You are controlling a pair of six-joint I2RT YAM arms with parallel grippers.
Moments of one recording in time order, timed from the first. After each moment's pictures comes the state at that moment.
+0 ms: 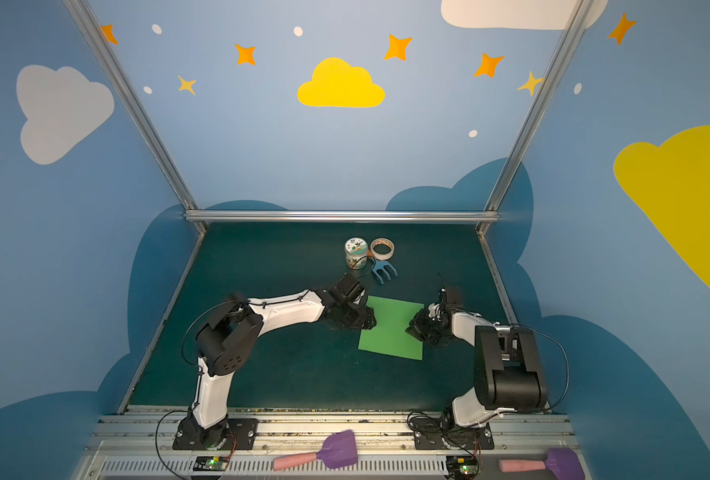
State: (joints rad) left arm -0.83 2.02 1.35 -0.39 0.19 -0.73; right arm 0.04 1.54 0.63 -0.32 -0.55 0.73
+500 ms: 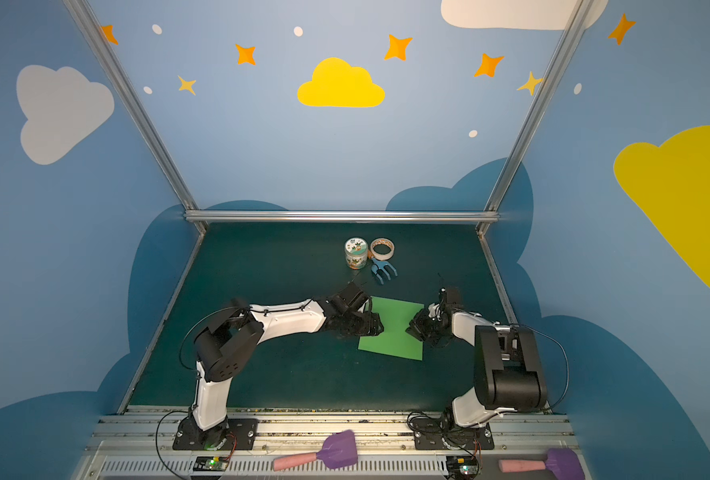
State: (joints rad) left arm -0.89 2.03 1.33 -0.28 0.22 -0.84; right arm 0.04 1.54 0.64 -0.32 -0.55 0.73
